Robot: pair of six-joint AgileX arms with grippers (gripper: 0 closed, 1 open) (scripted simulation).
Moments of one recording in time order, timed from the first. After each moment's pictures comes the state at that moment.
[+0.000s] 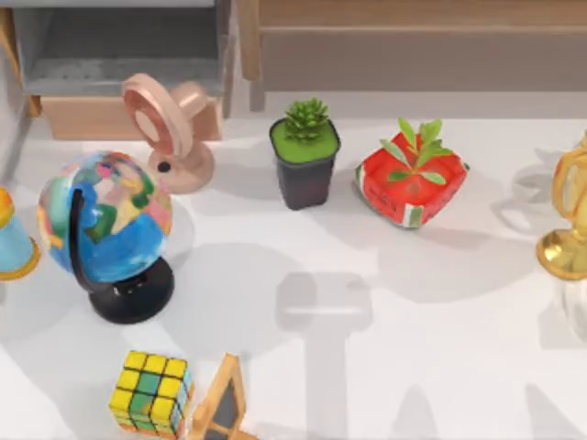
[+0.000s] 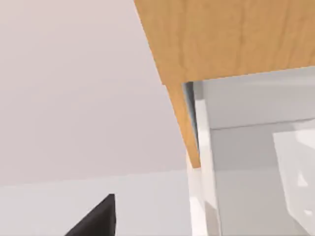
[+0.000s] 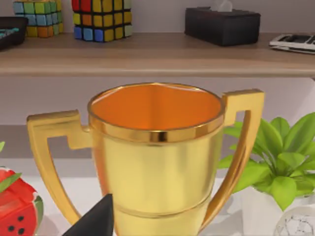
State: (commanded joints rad) left arm 0.54 2.13 1.75 -0.40 0.33 0.56; right arm 0.00 0.00 0.00 0.00 0.00 0.00
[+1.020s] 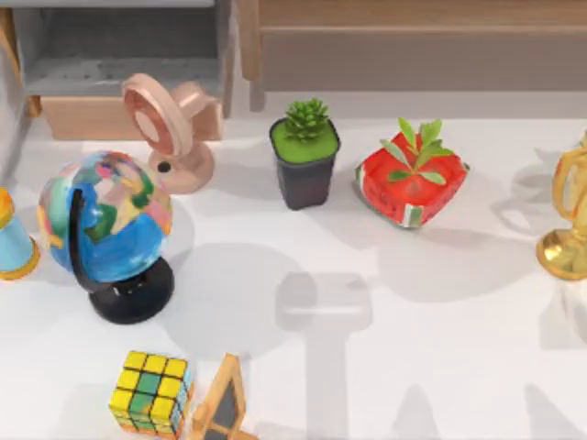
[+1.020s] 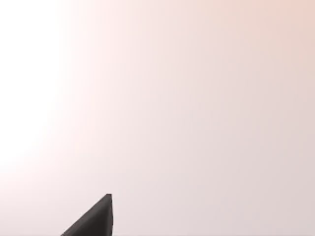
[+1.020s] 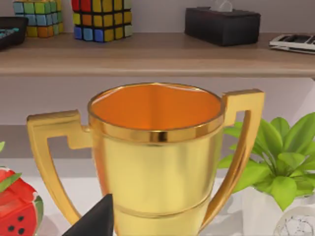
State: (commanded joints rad) left arm 0.89 1.99 0.97 1.31 0.60 1.04; right arm 0.00 0.00 0.00 0.00 0.00 0.00
